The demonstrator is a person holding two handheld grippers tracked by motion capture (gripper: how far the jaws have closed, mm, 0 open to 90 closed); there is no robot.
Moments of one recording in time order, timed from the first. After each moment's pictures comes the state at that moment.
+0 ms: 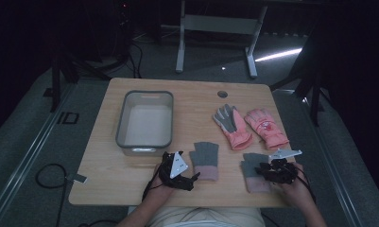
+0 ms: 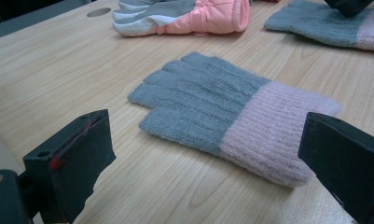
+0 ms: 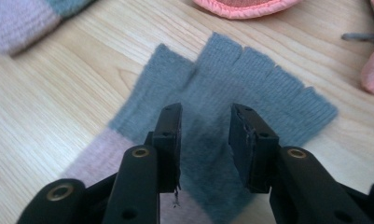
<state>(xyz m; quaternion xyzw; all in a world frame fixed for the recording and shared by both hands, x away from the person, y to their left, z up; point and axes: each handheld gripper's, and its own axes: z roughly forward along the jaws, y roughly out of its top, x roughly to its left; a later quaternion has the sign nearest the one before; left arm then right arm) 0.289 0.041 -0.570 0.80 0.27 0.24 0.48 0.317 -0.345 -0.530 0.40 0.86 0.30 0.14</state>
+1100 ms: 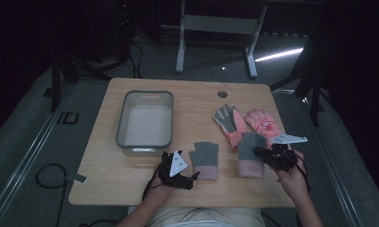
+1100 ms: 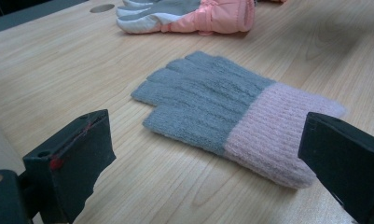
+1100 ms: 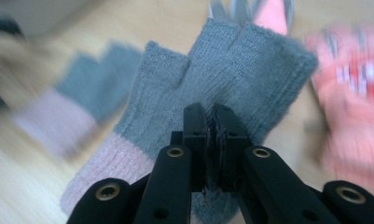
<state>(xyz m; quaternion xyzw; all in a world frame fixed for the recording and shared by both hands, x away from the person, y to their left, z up) 0.291 0.043 -0.570 0.80 0.28 0.24 0.48 0.323 -0.301 -0.457 0.42 0.81 0.37 0.19</state>
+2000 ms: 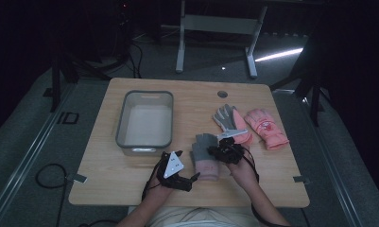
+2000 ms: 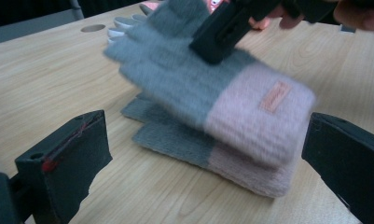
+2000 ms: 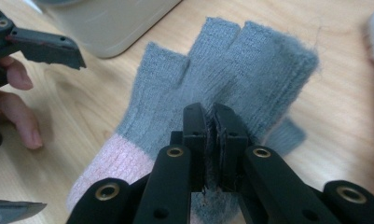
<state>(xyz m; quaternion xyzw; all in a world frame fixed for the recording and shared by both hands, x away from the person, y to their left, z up) 0.287 0.050 -0.567 0.78 0.27 0.22 0.53 0.356 -0.177 -0.505 0.38 0.84 0.36 0.10</state>
